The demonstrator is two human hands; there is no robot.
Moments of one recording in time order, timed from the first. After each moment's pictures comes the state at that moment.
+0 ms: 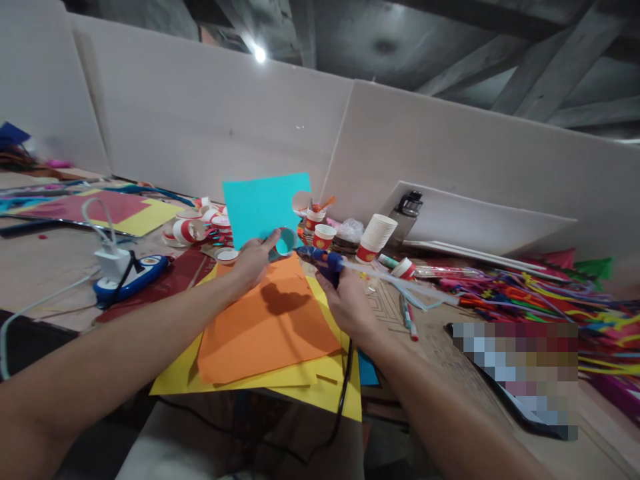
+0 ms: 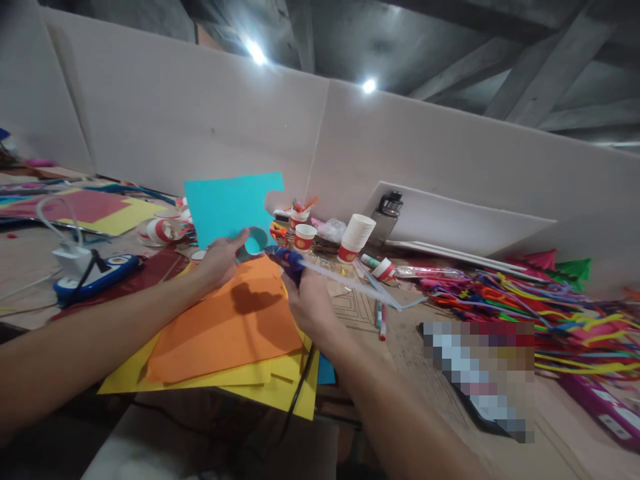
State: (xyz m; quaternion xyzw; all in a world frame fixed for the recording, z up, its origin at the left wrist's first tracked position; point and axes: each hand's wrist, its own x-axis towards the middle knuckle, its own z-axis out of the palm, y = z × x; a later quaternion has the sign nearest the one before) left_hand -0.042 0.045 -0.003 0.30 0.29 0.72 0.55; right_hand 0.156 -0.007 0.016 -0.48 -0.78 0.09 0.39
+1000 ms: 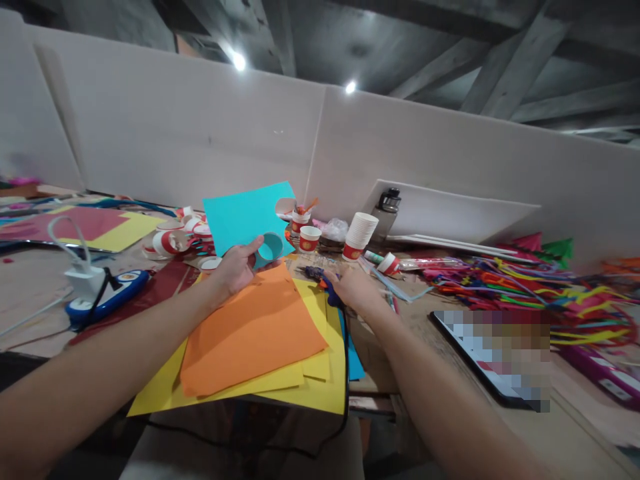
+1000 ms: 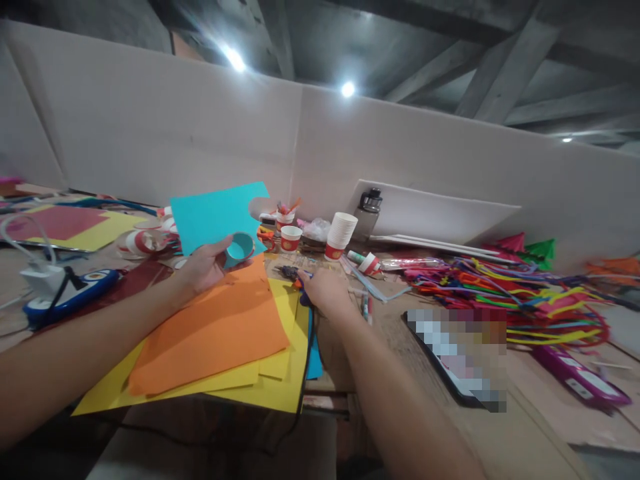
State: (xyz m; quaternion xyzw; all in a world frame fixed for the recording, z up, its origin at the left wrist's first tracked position) left_hand -0.044 0.039 0.010 0.34 0.28 0.63 0.64; right_hand 0.204 0.034 0.019 -0.68 -0.72 -0.04 0.12
